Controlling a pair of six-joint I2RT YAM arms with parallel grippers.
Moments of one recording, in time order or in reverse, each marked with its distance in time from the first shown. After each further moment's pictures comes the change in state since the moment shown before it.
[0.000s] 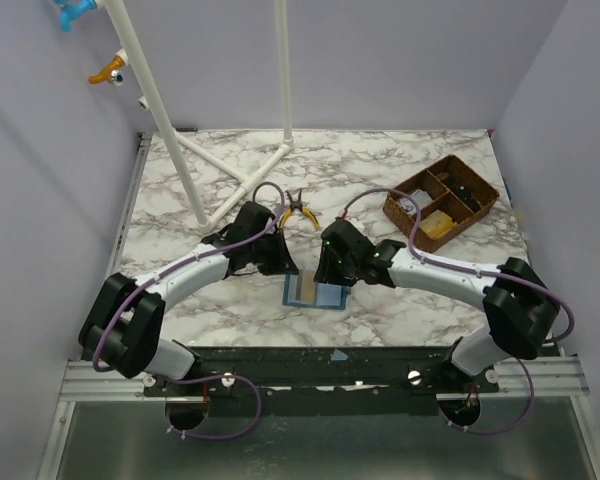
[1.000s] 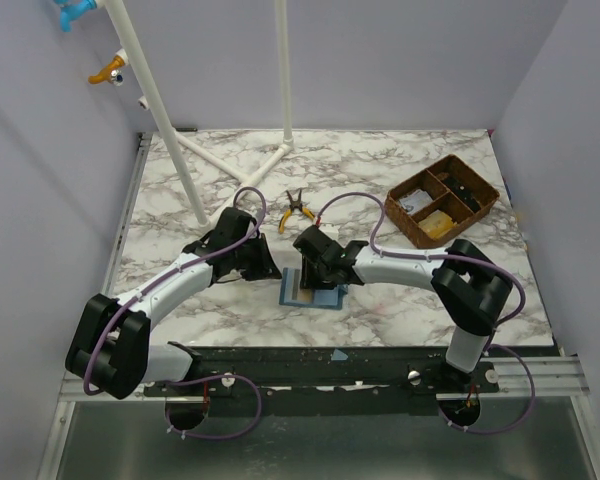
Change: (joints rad) left arm 0.126 -0.154 -0.112 -0.087 -0.008 0.069; right arm 0.077 0.302 0.156 0.013 0.040 -0.025
